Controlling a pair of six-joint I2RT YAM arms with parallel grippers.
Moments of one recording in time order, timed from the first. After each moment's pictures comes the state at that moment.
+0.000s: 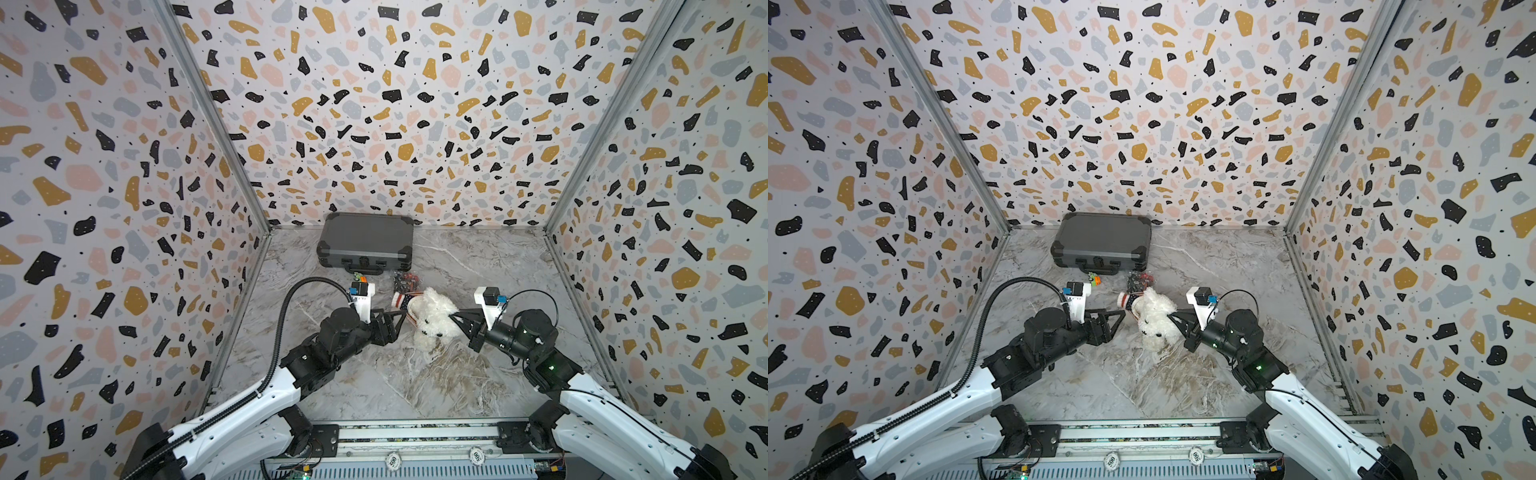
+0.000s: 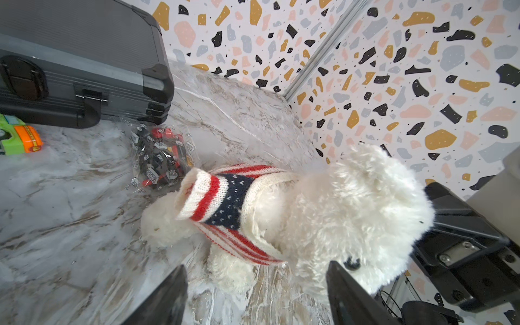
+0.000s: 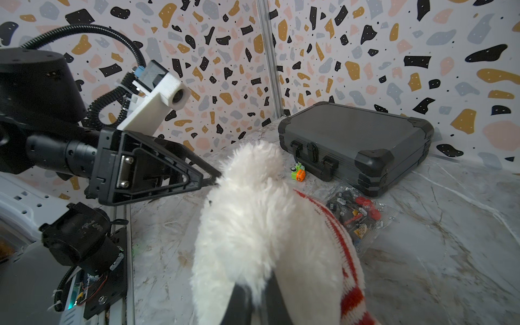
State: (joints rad) left arm -0.79 0.91 0.58 -0.01 -0.01 -0.63; right arm 0.60 0.77 0.43 0.26 -0.46 0.17
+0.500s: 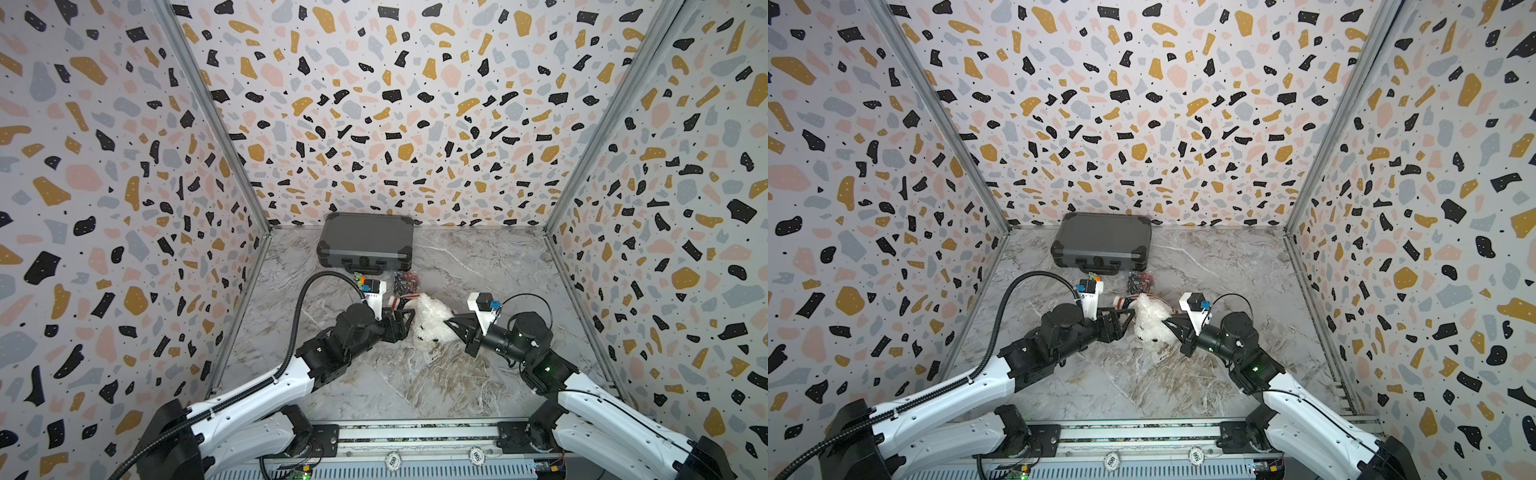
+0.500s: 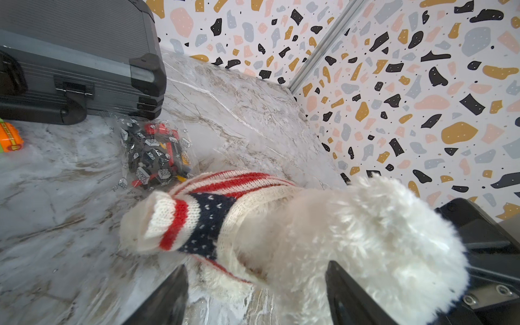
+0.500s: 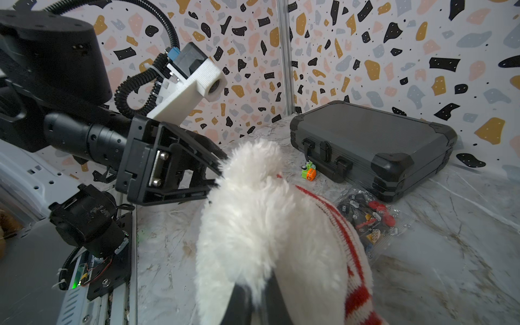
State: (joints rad) left arm -0.84 1.03 0.64 0.03 -0.06 -0.63; right arm 0.65 0.79 0.41 0.29 -0.46 0.12
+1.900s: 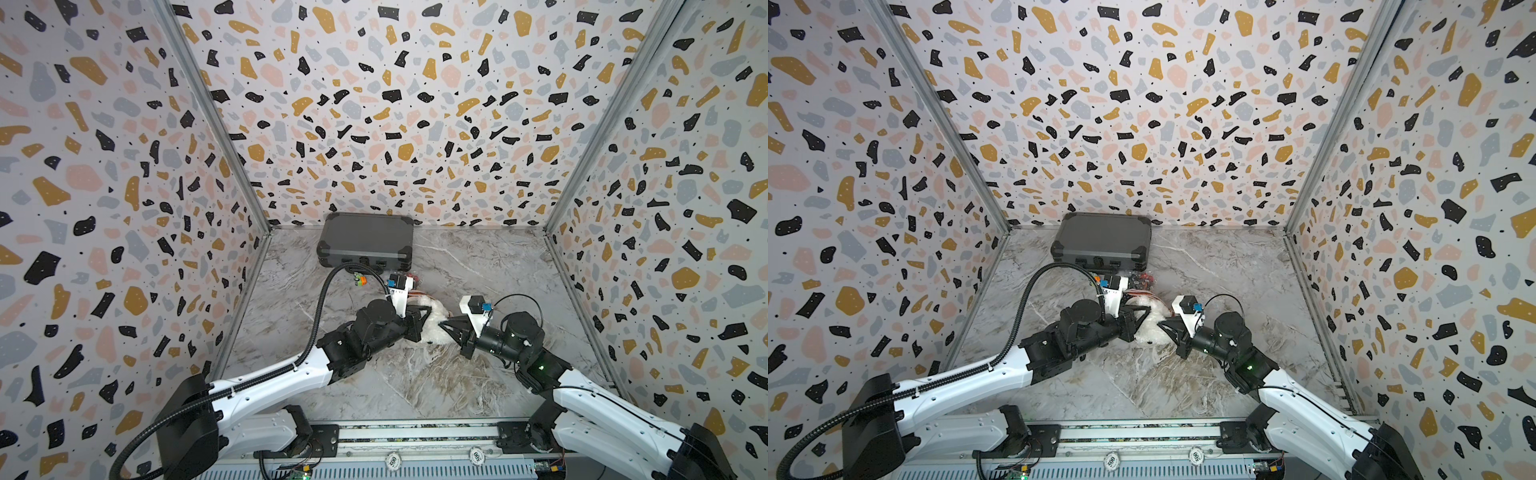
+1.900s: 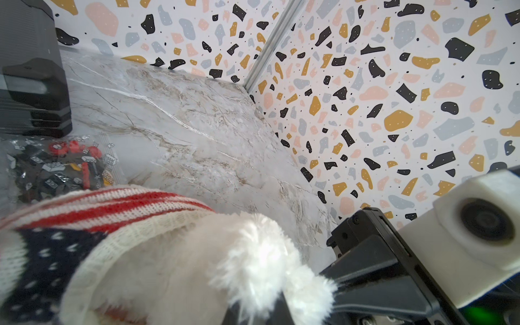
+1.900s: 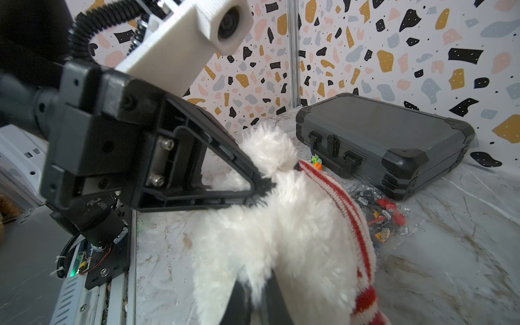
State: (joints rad) left arm -0.95 1.17 0.76 0.13 -0.04 -0.64; right arm 0.69 0.84 0.41 0.31 -0.43 0.09
